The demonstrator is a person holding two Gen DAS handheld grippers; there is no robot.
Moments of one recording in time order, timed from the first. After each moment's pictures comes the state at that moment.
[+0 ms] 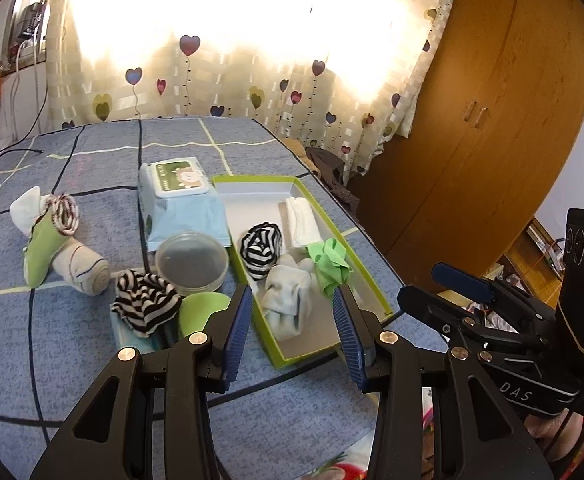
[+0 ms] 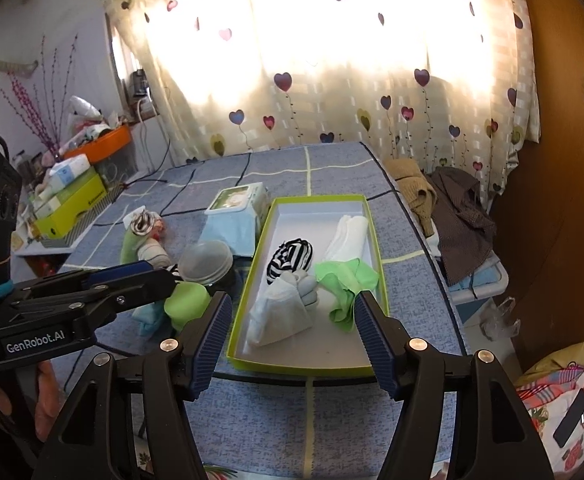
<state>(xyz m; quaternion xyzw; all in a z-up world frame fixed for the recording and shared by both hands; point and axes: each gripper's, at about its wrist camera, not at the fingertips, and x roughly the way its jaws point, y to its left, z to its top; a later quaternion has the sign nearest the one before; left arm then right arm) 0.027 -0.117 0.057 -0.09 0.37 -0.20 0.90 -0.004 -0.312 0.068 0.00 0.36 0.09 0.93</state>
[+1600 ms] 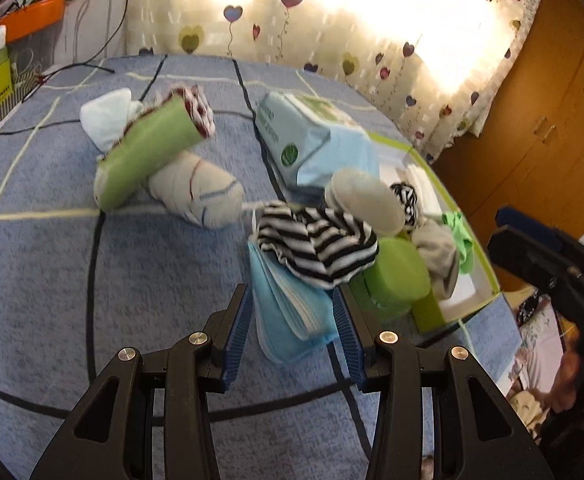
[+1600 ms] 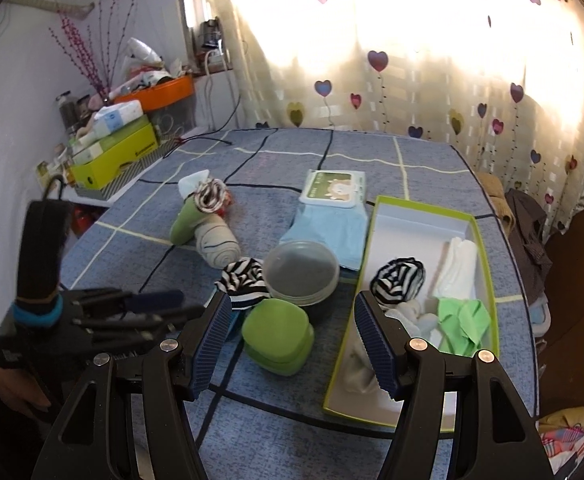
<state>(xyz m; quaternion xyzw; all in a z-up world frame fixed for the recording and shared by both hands) 0.049 -0.013 -0.027 -0.13 0.44 -0.11 0.88 0.048 -0.211 0.042 -0.06 0.39 0.20 0.90</state>
